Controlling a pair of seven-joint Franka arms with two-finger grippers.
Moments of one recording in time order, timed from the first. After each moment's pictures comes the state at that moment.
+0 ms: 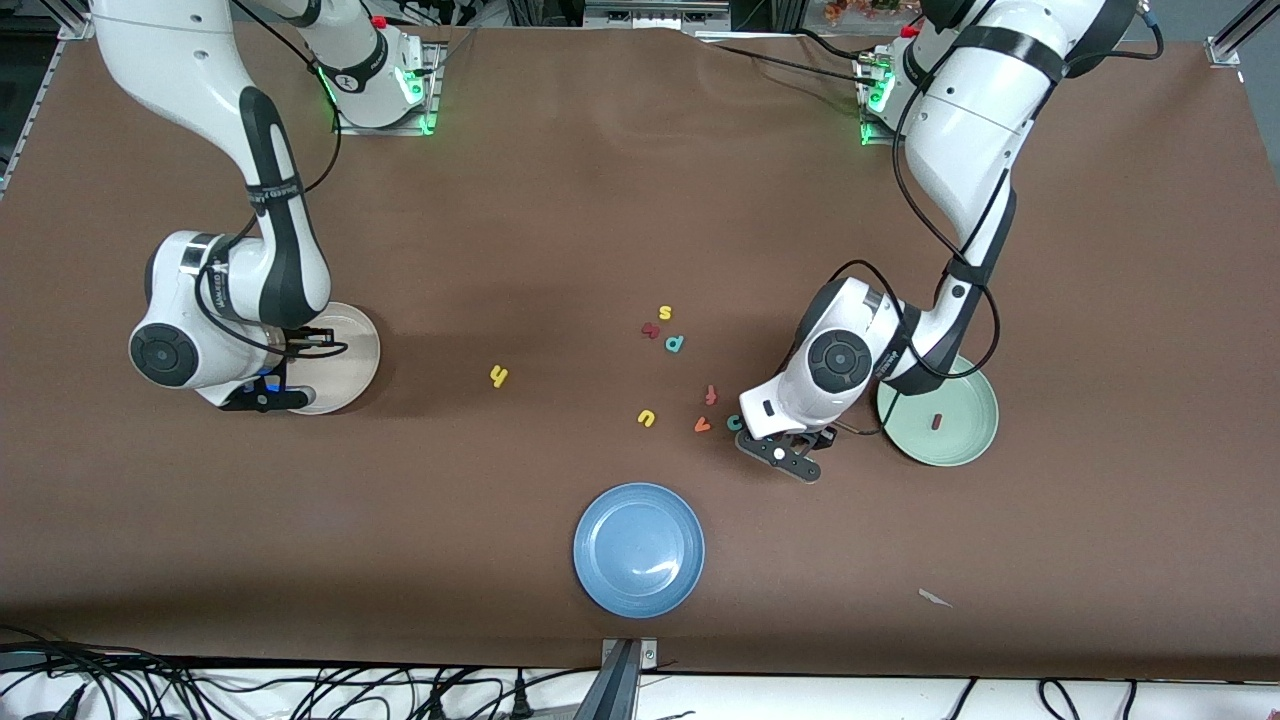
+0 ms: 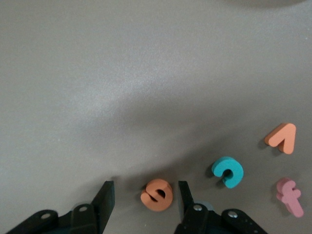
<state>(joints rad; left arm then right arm) -0.30 0.83 -0.15 -1.51 0.13 2.34 -0.04 0.45 0.56 -0.48 -1.87 0.15 1.96 -0.16</state>
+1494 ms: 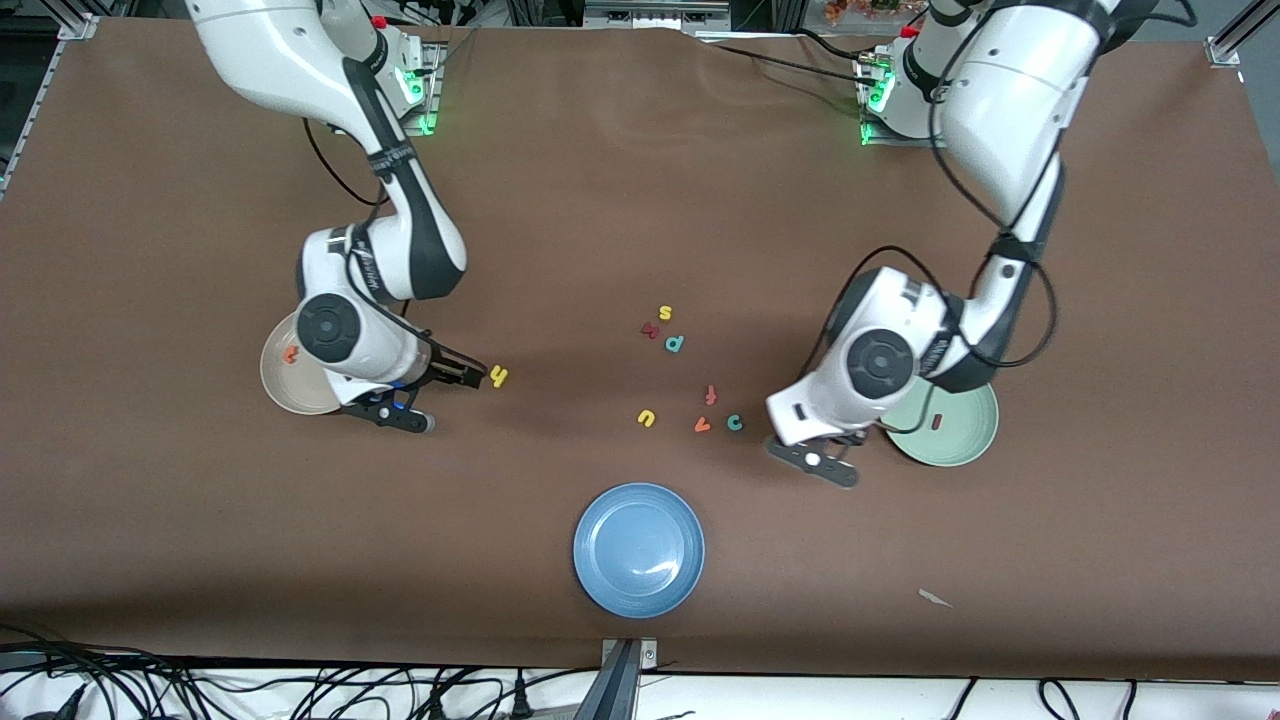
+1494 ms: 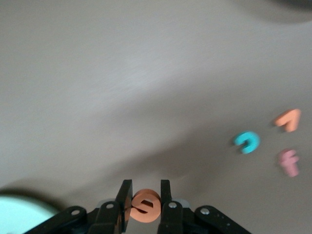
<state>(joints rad) -0.21 0.72 -0.16 -1.46 0.13 2.10 -0.03 0.55 0.58 -0.22 -1.76 0.22 2.19 0.56</state>
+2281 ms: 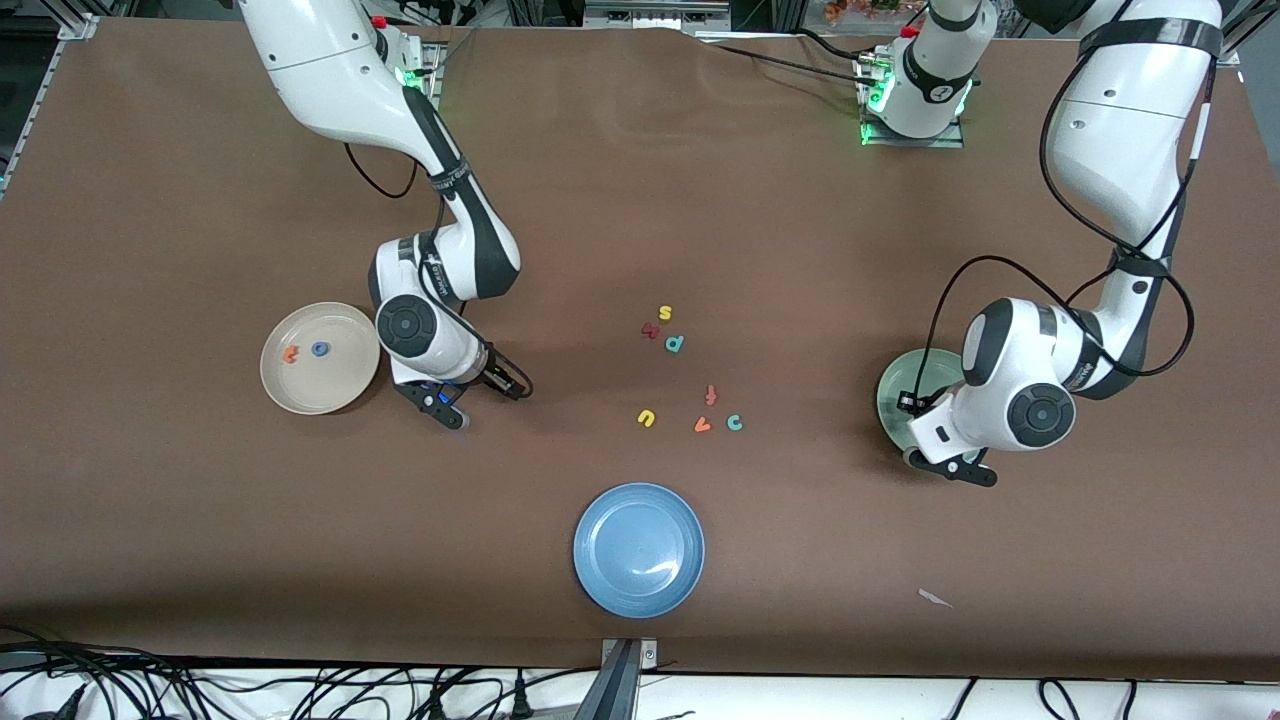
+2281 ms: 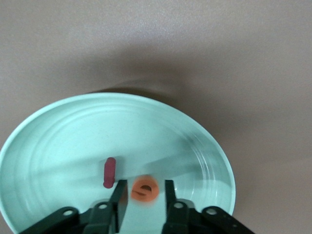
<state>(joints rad) 0.03 0.71 -0.16 -1.61 0.13 2.05 0.07 0.59 0.68 -0.17 -1.78 0.25 2.35 0.86</state>
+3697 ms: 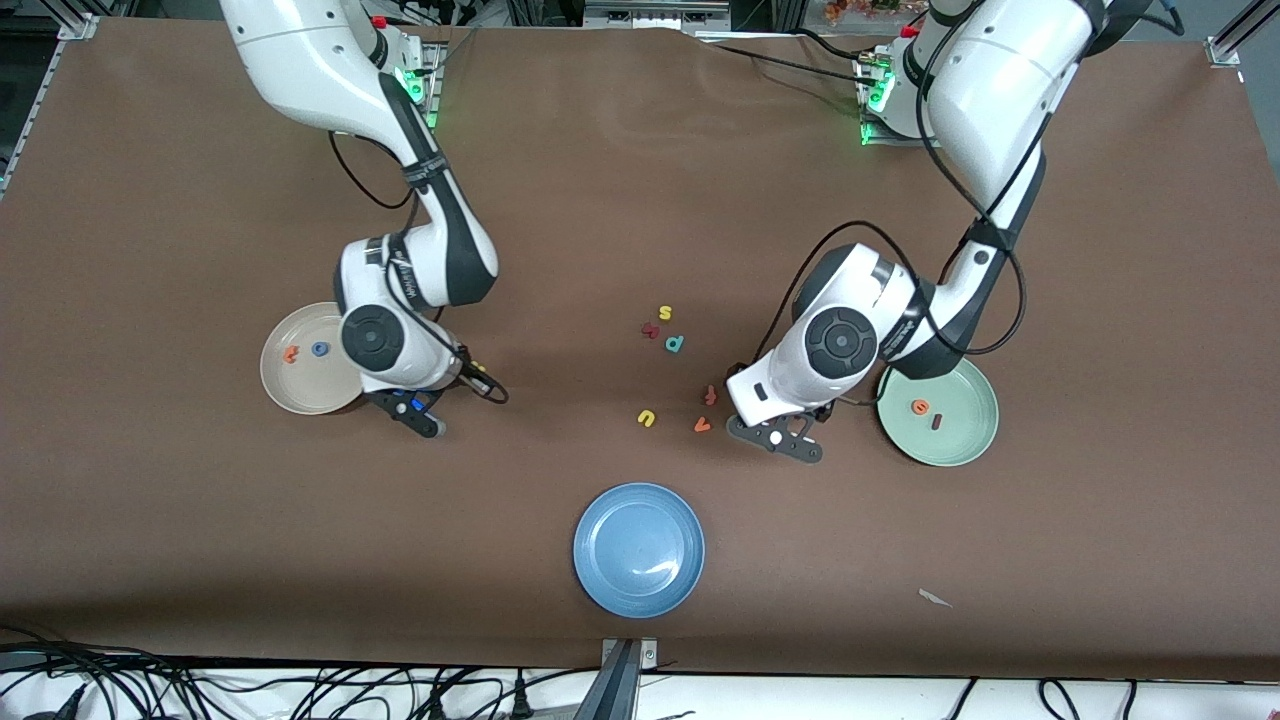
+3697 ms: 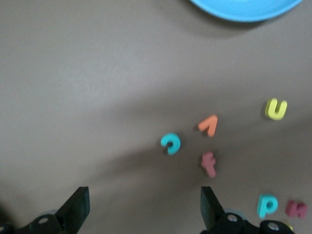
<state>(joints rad) -0.24 0.76 -0.29 -1.42 0.13 2.12 -0.20 0.59 0.63 -0.27 -1.67 0.26 2.07 0.75</state>
